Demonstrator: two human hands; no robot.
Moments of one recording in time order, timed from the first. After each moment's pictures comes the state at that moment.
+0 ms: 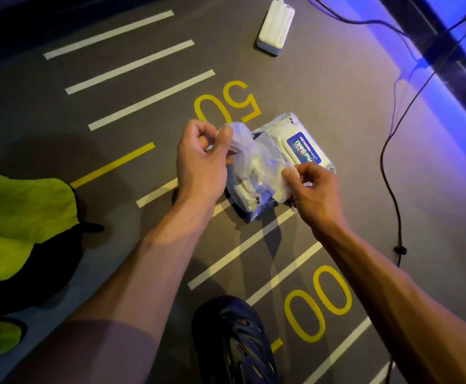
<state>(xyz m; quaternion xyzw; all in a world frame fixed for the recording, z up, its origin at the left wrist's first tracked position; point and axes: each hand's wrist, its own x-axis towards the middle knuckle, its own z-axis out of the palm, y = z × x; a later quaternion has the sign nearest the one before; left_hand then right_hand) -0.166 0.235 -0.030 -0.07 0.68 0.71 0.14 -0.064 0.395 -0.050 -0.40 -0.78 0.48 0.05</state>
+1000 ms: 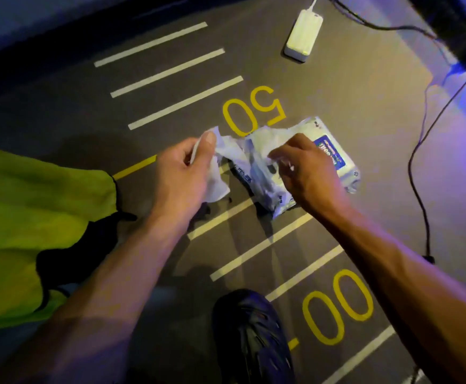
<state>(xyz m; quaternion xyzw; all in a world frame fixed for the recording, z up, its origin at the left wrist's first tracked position) -0.156 0.160 -0.002 -0.06 0.78 0.61 0.12 -0.106 0.375 -0.032 -0.05 -0.98 0.21 0.01</state>
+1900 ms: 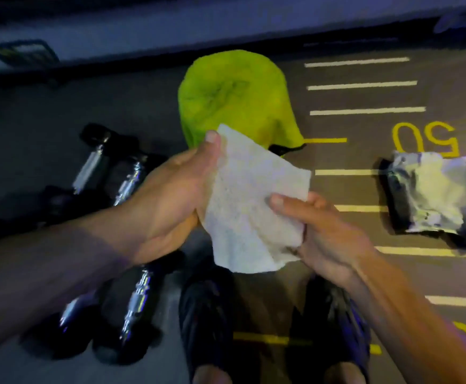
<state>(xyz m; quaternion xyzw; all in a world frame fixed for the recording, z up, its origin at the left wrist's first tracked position) 0.035 -0.073 0.142 -0.24 0.62 0.73 0.14 0.016 0.120 0.073 -0.05 -0.40 0.82 -0.41</state>
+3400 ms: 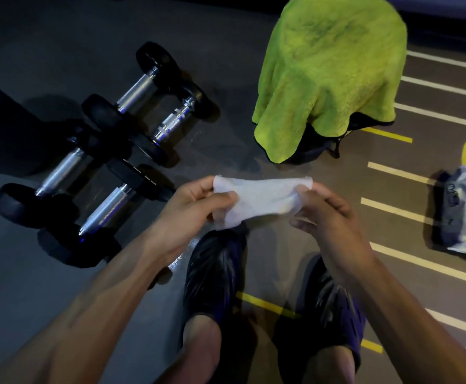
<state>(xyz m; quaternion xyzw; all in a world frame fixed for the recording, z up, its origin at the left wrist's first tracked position) 0.157 -0.130 0.028 -0.29 0.60 0.75 0.05 0.064 0.075 0.020 -0.02 -0.66 0.68 -0.30</state>
